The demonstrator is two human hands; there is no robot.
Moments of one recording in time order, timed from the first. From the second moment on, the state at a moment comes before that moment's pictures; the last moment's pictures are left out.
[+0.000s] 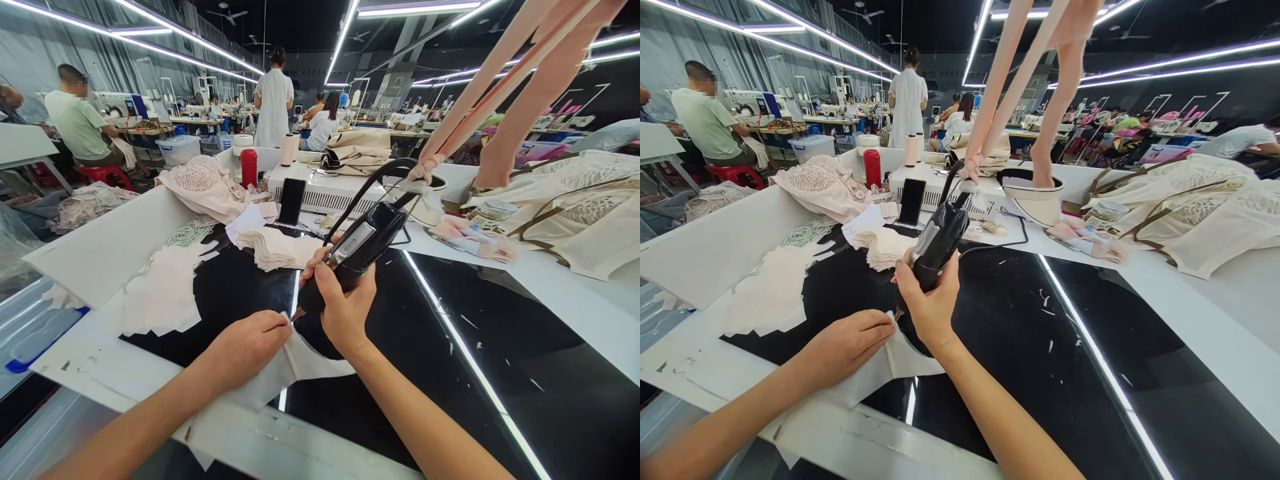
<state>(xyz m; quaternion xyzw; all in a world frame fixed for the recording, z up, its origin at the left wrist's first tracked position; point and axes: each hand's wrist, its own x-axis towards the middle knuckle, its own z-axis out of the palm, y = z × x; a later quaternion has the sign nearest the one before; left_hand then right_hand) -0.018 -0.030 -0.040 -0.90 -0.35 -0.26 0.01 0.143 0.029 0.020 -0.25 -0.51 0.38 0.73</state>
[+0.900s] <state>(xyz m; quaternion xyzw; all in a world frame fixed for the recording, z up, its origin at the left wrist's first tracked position) -0.021 -0.031 -0.044 -0.90 -0.36 -0.24 0.00 0.151 0.017 0.017 -0.25 -0.54 0.36 0.72</state>
